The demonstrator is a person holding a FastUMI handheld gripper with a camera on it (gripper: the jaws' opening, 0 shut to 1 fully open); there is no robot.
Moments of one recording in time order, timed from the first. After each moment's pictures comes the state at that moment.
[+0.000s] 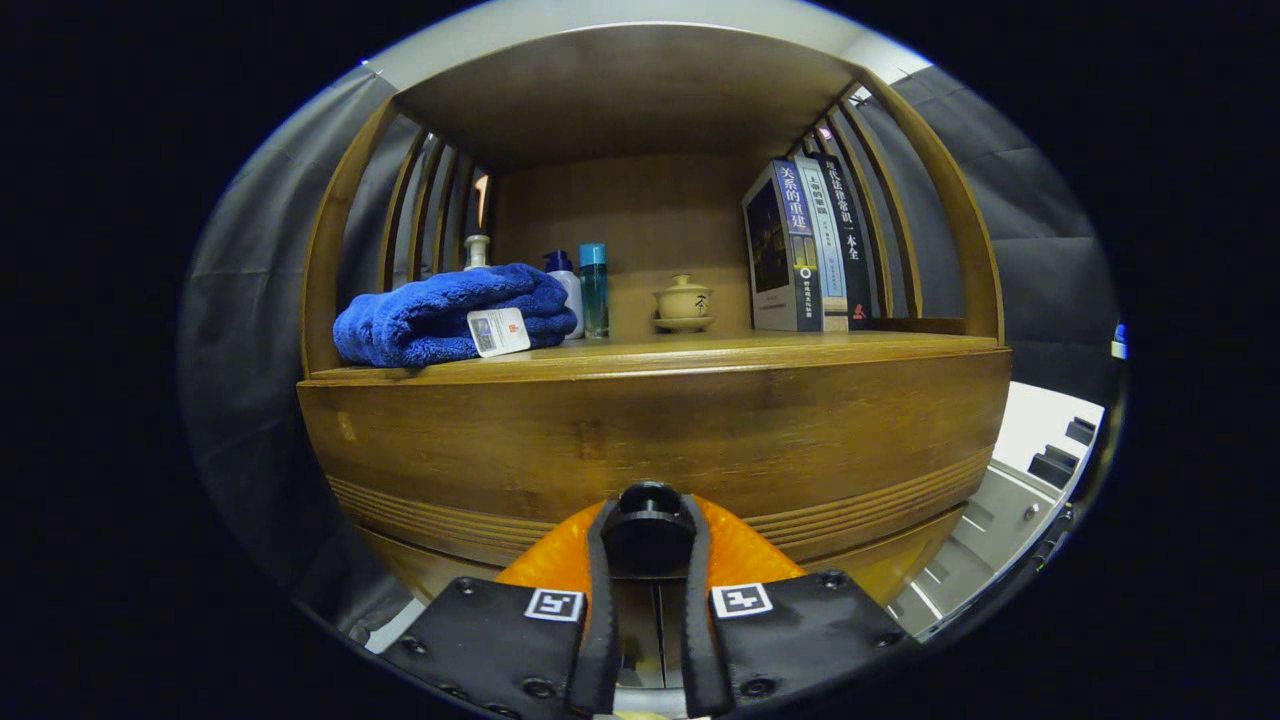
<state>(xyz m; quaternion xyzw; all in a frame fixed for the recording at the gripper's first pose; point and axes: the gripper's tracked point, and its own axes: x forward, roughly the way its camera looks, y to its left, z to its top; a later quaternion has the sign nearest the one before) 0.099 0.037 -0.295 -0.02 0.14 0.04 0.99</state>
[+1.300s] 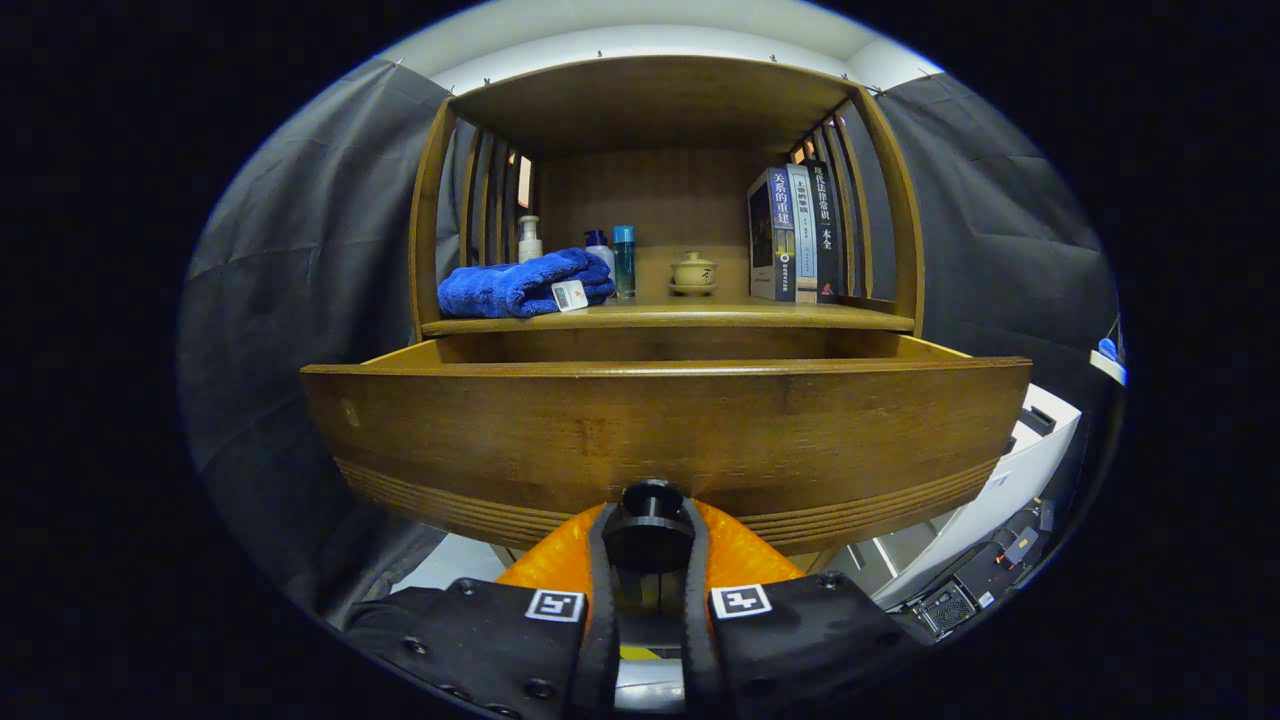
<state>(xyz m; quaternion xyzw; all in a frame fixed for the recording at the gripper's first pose) -0.061 0.023 -0.273 -0.04 0.21 0.07 0.97</state>
